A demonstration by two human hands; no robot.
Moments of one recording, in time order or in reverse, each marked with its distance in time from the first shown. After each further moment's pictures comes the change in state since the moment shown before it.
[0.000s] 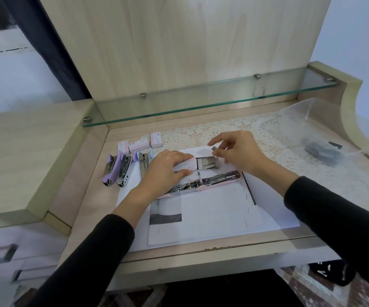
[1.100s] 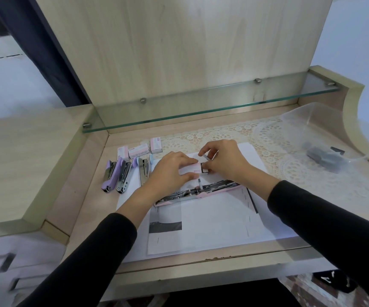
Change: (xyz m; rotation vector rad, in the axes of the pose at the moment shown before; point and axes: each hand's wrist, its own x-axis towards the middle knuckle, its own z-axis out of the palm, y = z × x) left_hand 0.016 0.004 0.003 -0.012 -0.105 -0.015; right_hand 0.010 -0.013 0.025 -0.118 -0.055 0.020
